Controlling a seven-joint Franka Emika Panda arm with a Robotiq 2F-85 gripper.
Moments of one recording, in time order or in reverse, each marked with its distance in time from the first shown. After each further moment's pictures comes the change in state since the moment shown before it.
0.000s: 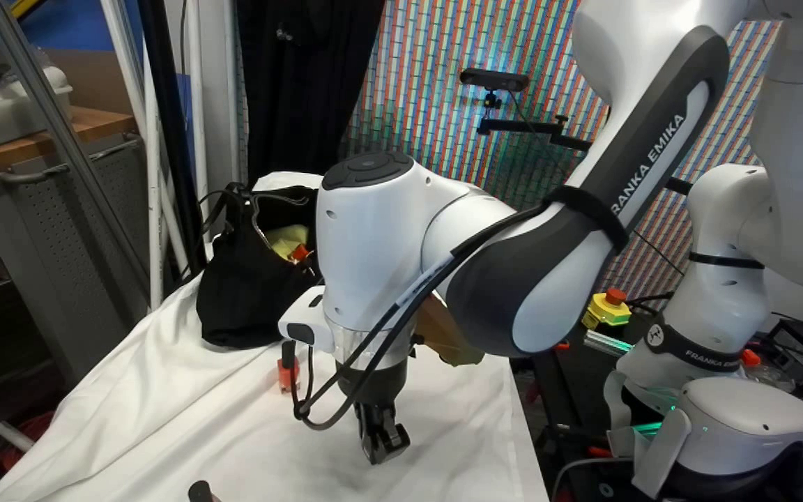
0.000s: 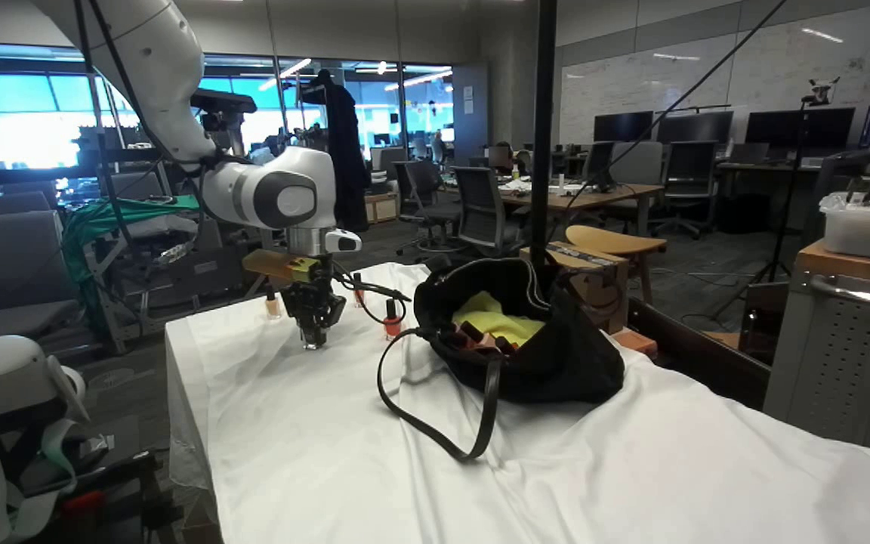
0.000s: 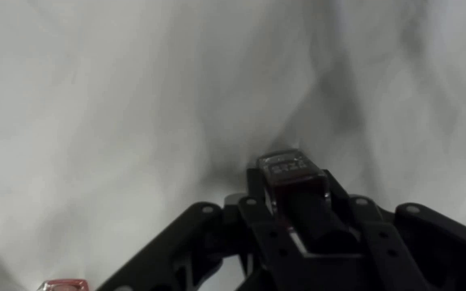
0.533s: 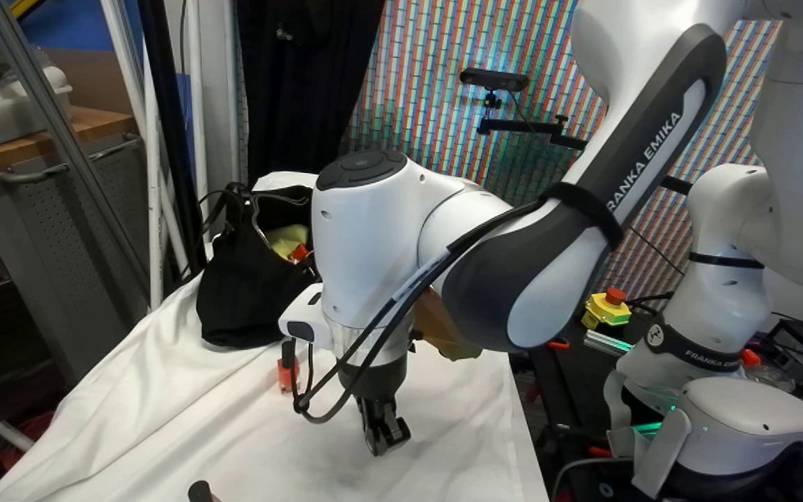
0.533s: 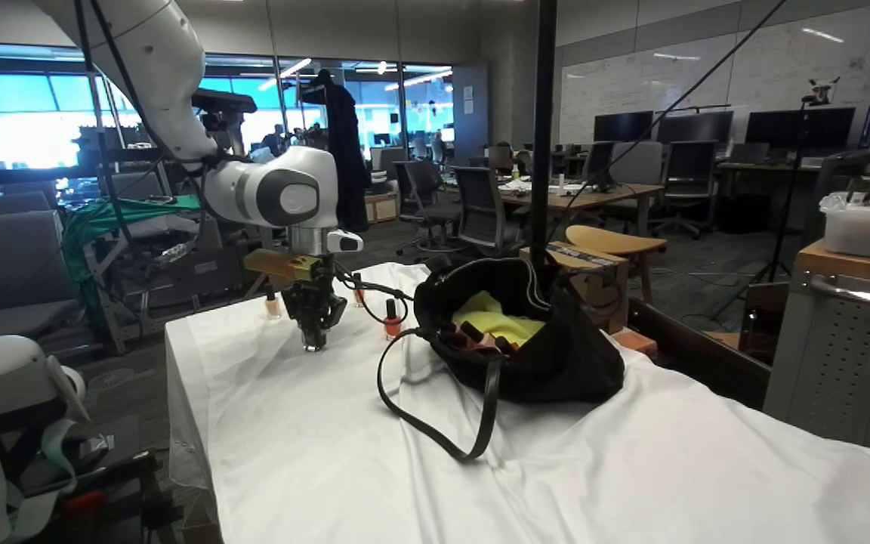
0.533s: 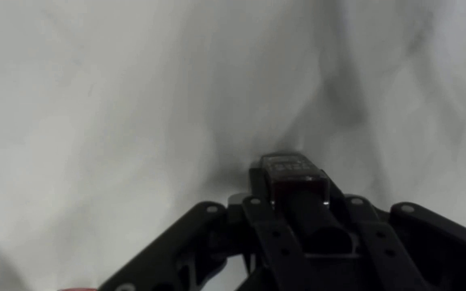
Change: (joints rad) arm 0.002 -0.001 -0.012 0.010 -0.020 -0.042 0.007
